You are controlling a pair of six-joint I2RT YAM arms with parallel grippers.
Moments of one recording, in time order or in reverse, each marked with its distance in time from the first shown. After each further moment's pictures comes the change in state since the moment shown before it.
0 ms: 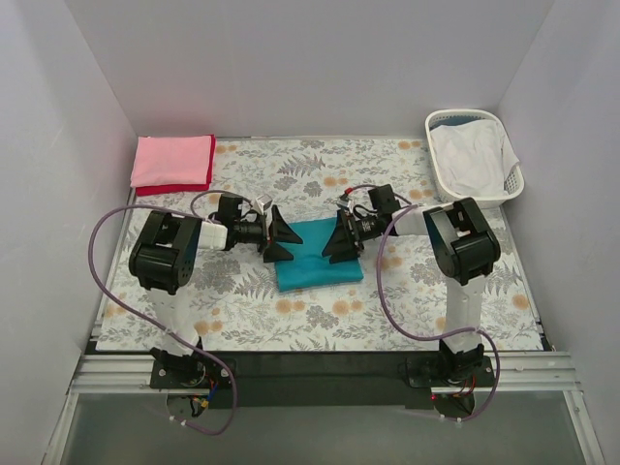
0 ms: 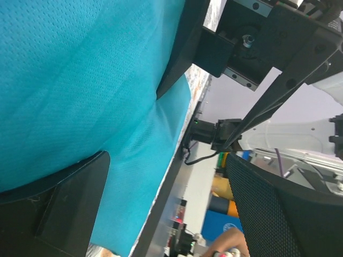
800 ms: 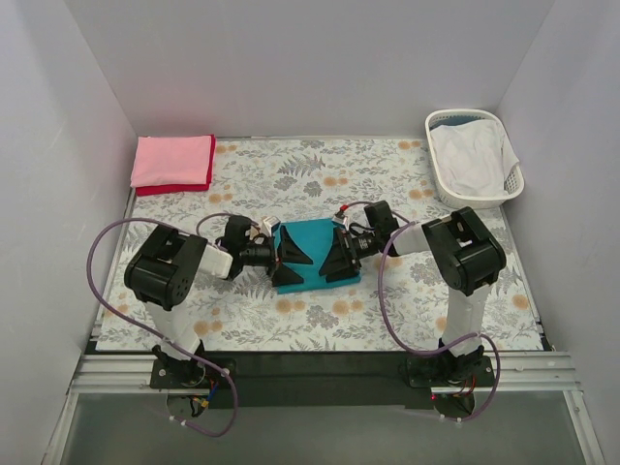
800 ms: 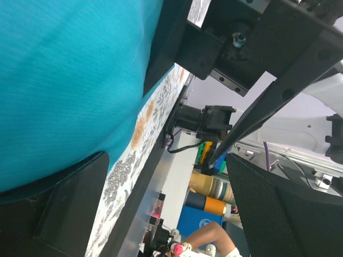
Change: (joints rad) left arm -0.134 -0.134 -0.285 0.312 -0.076 -0.280; right arm 0.085 -0.101 -0.212 0.201 0.031 0.121
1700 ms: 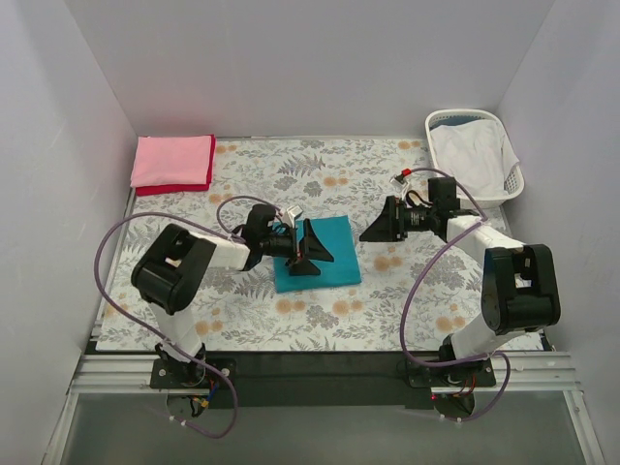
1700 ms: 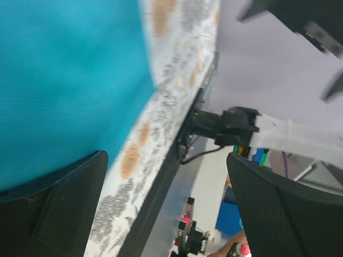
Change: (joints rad) left arm -0.136 -0.034 0.179 -0.130 -0.092 0.112; right arm -0.337 -0.377 0.016 -0.293 0.027 -0.245
